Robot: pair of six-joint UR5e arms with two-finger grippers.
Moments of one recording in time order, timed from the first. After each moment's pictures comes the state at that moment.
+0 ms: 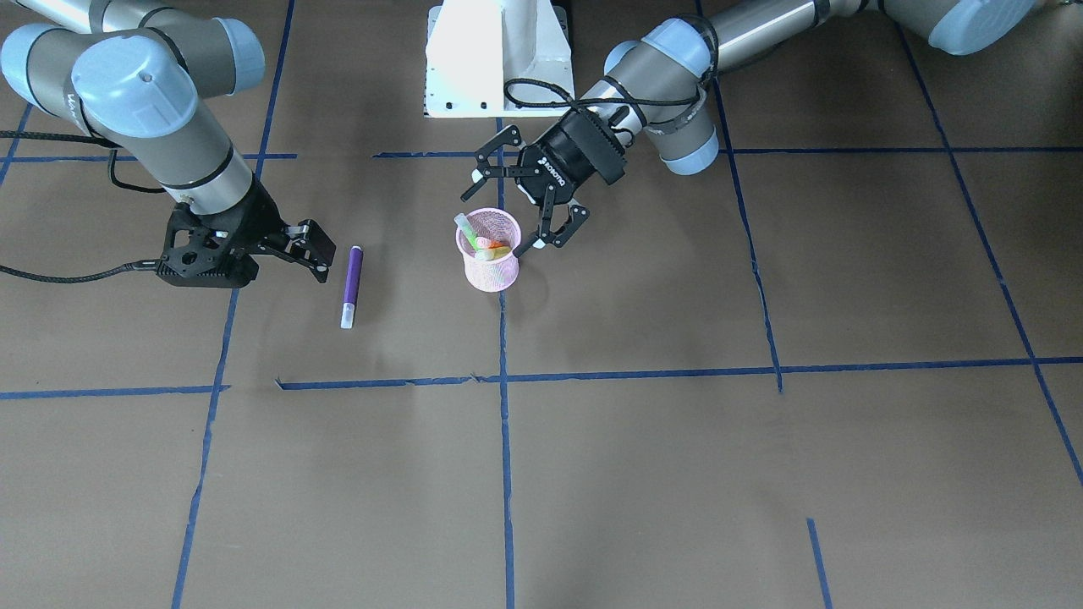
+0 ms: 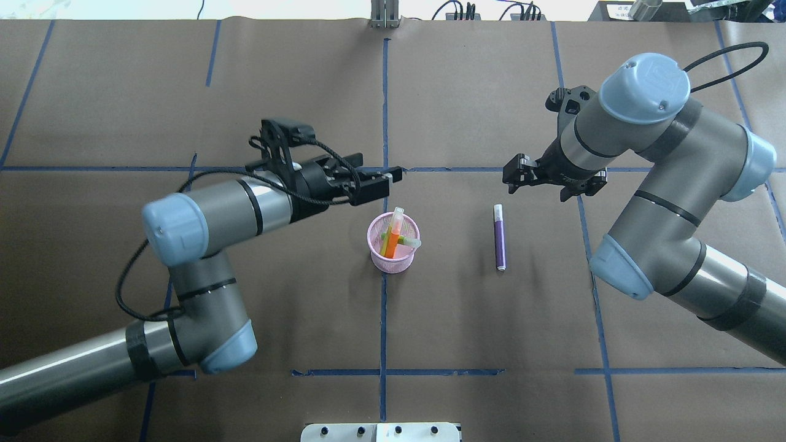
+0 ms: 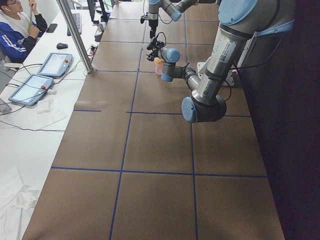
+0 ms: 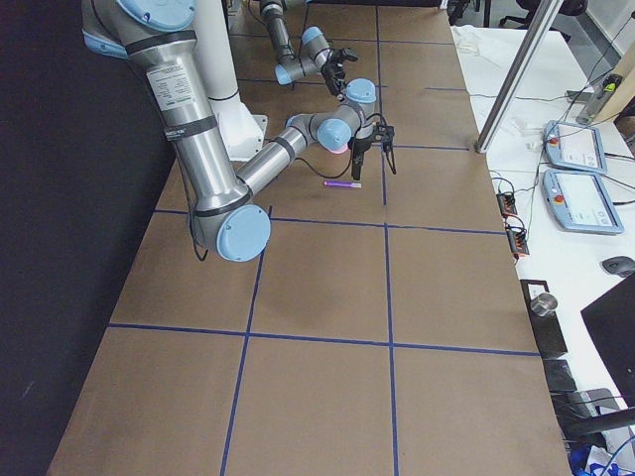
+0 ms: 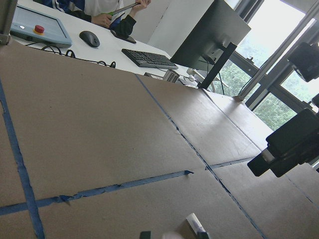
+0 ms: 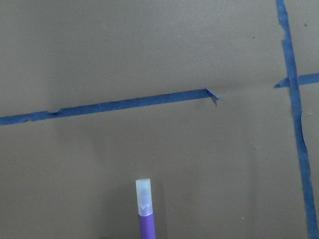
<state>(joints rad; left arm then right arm) -0.56 -2.13 -1.58 -2.78 -1.59 -1.04 0.76 -1.17 1.78 -1.48 2.07 1.16</state>
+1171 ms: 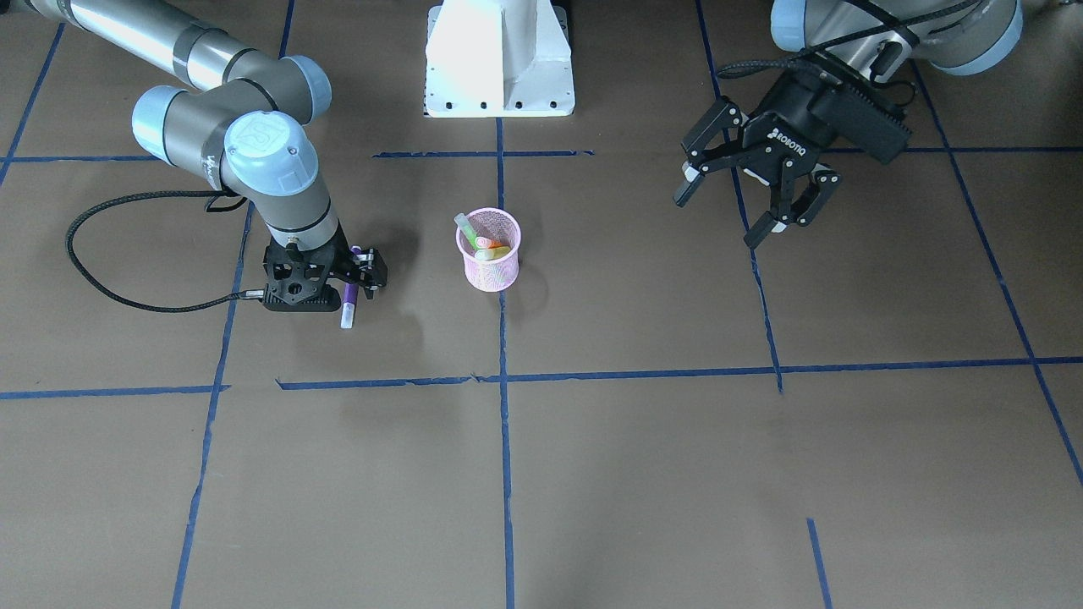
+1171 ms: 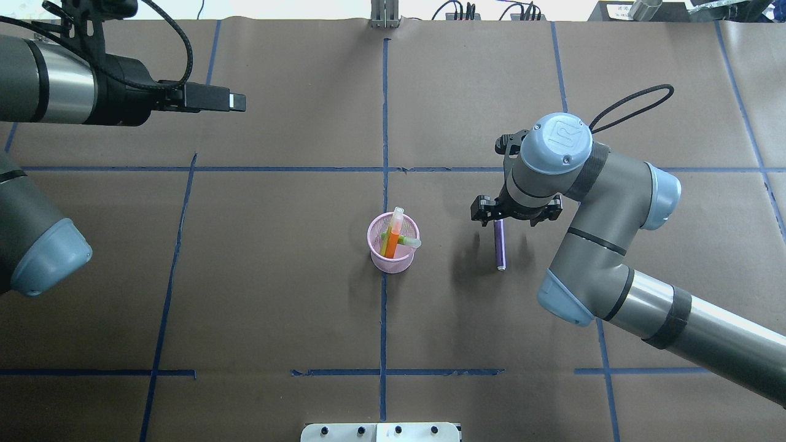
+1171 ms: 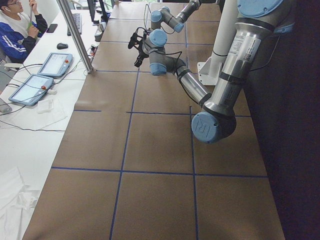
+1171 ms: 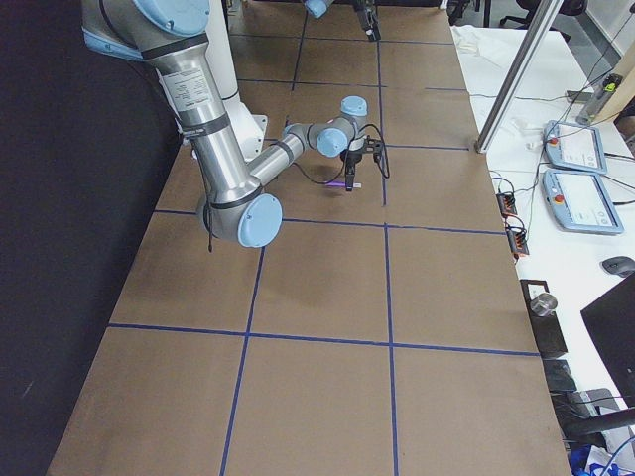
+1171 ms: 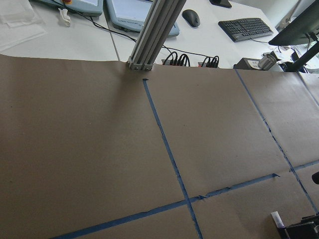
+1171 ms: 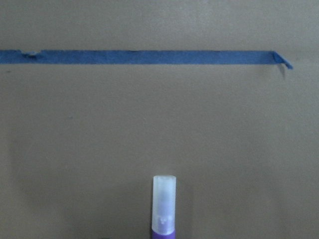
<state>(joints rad) -0.88 -1.90 -1.97 -2.23 -1.97 -1.06 0.63 -1.09 1.62 -1.46 1.94 1.09</state>
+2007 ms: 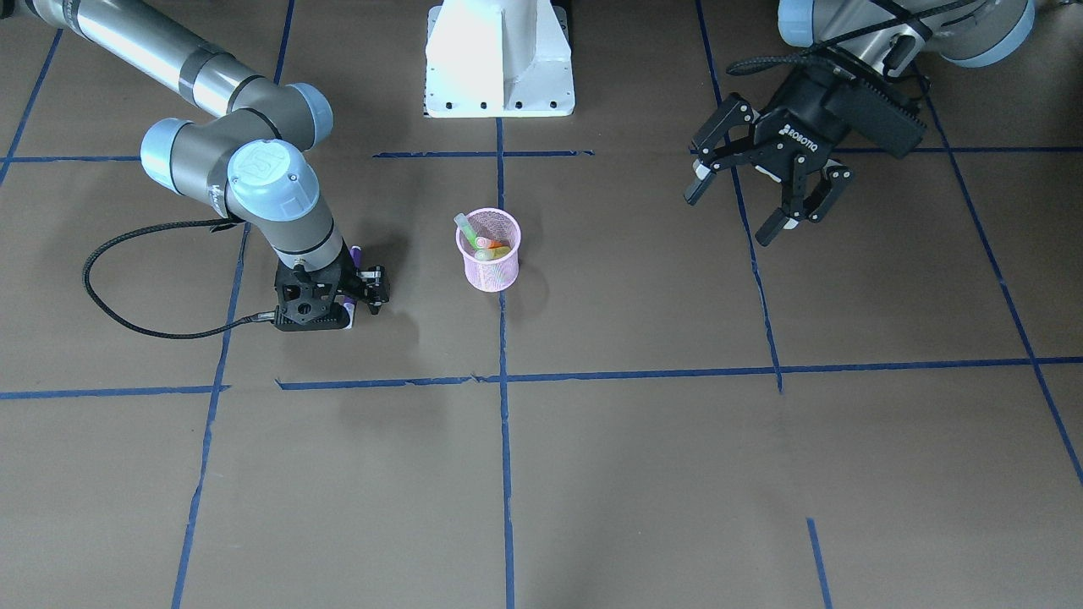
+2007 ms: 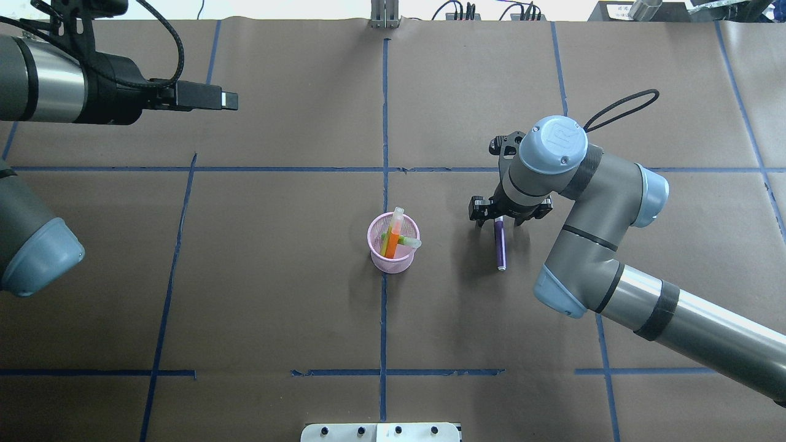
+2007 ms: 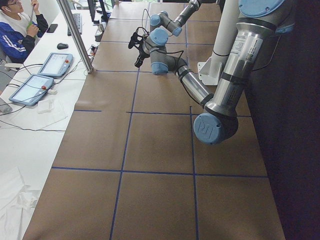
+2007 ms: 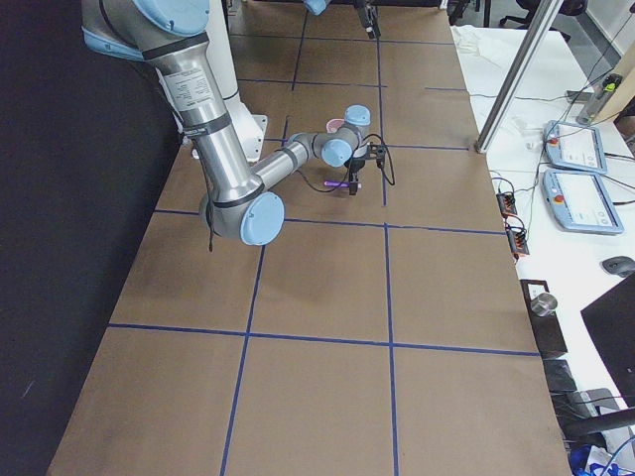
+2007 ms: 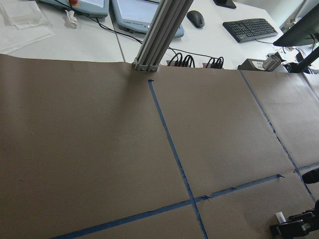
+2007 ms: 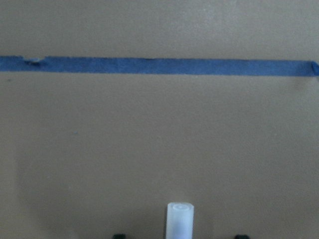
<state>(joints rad) -0.89 -1.89 -1.98 -2.22 -1.97 -1.05 0.64 -1.08 1.54 -1.35 1.98 1.08</state>
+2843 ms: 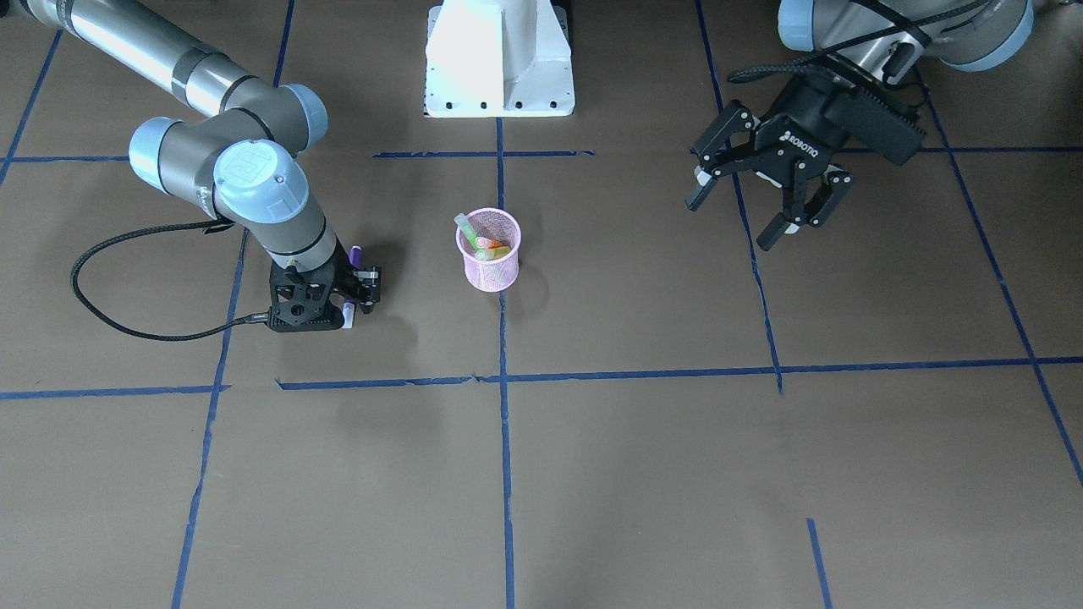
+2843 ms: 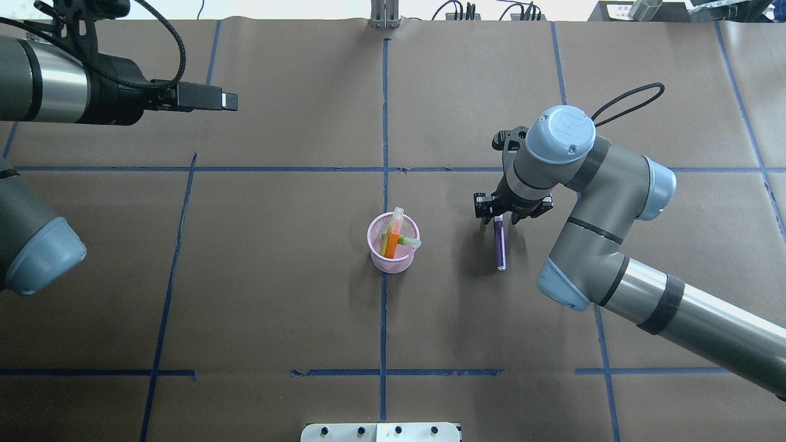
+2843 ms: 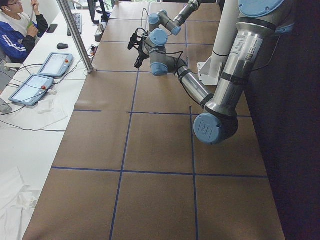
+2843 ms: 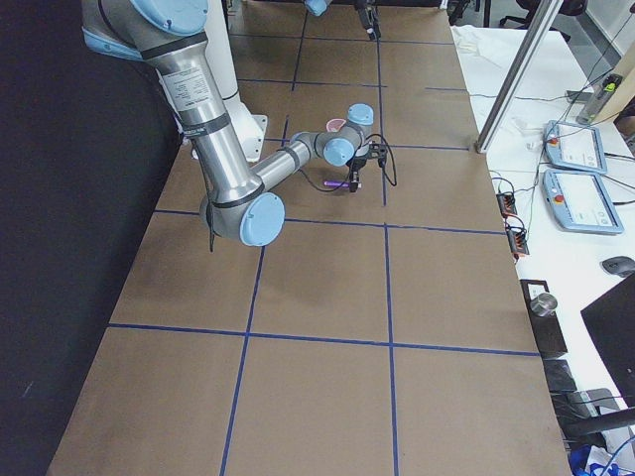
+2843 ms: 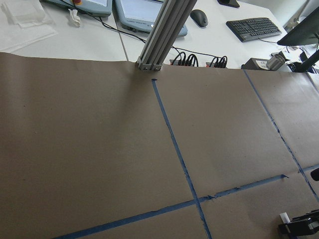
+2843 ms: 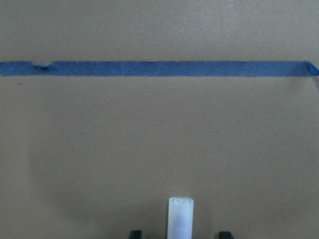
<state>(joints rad) -0.89 -1.89 -1.97 -2.23 -1.97 -1.05 0.66 -1.08 1.55 -1.35 2.02 1.08</state>
